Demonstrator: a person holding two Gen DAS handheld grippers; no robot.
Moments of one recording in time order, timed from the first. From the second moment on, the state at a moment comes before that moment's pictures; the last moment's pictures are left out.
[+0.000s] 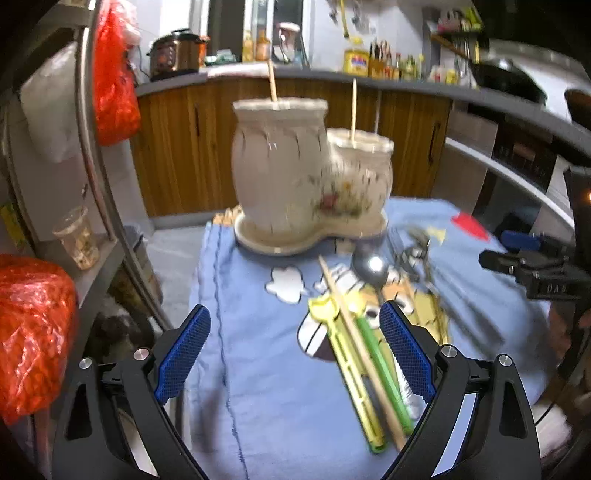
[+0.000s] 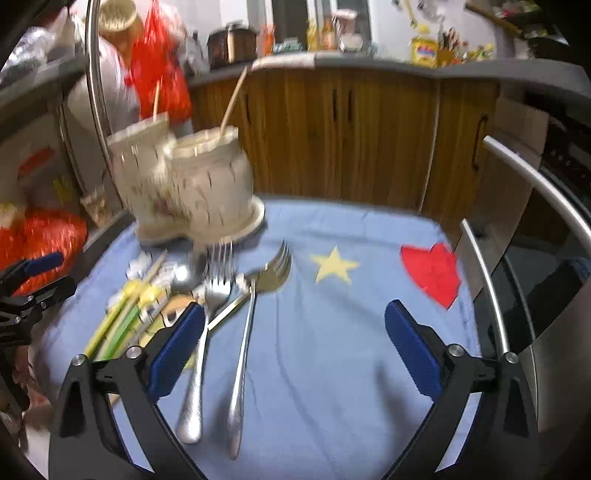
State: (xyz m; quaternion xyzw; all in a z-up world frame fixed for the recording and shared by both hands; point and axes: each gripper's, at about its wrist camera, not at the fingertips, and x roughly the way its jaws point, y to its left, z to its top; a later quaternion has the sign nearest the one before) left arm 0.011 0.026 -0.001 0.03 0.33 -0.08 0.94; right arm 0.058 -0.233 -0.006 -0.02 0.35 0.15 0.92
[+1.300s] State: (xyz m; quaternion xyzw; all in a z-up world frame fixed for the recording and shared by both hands) left arm 0.048 0.004 -0.029 0.06 0.44 -0.15 0.88; right arm 0.097 -0.190 -0.034 -0.09 0.45 0.21 0.86
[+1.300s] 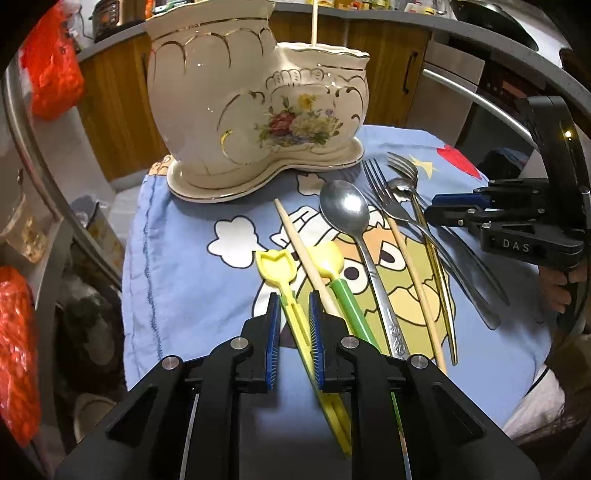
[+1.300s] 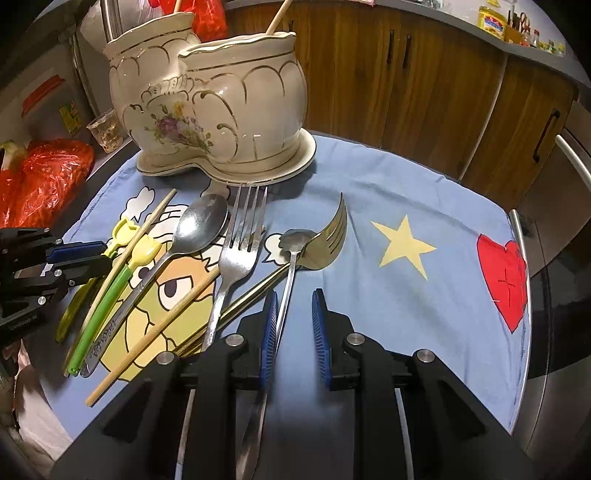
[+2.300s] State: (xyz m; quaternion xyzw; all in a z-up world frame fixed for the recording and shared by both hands) left arm 0.035 0.035 -0.004 0.00 0.36 -0.17 0.92; right arm 0.079 -0.209 0.010 0.00 0.33 0.26 0.91
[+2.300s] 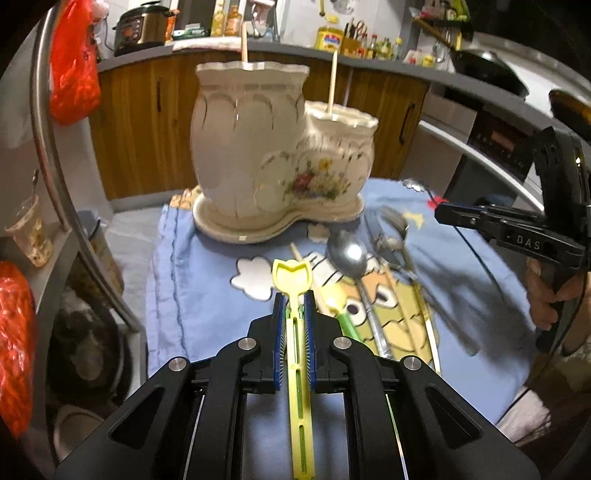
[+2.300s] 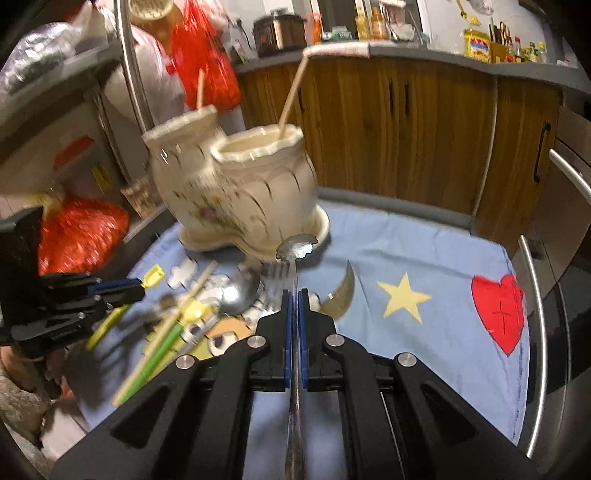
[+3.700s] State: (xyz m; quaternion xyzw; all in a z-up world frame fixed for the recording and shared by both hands) left arm 0.155 0.032 0.118 -0.03 0.07 -0.09 0.99; right arm 0.180 -0.144 0.094 0.11 0.06 0.19 0.97
